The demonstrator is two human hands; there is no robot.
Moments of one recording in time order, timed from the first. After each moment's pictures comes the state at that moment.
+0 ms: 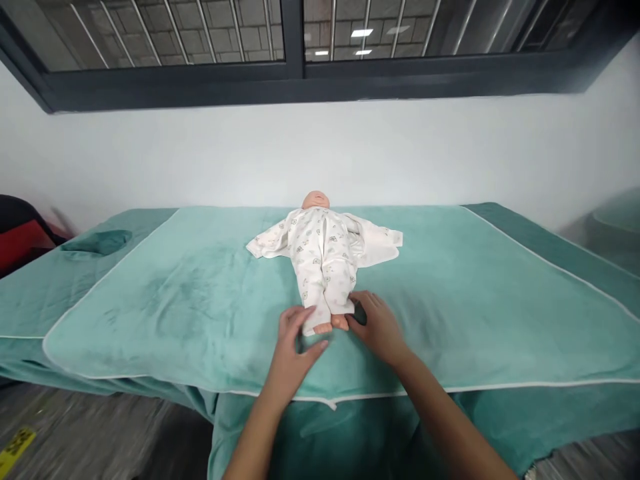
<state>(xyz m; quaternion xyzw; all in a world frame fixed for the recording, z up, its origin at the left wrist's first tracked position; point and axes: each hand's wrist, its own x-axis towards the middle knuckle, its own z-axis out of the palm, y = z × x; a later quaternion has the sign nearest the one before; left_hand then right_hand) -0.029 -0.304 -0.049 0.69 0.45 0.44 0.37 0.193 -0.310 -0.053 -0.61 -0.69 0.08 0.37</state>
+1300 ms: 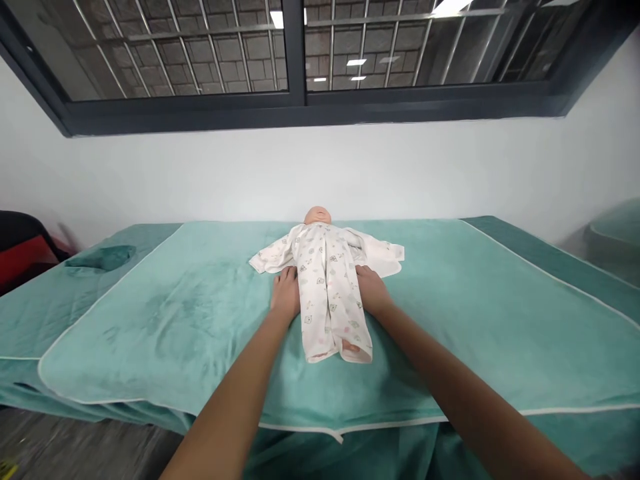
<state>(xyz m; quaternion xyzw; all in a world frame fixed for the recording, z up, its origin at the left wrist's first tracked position) -0.012 -0.136 -0.040 0.84 0.52 0.17 -0.03 0.223 -0.197 -0.035 -0.63 -0.75 -0.05 0.17</state>
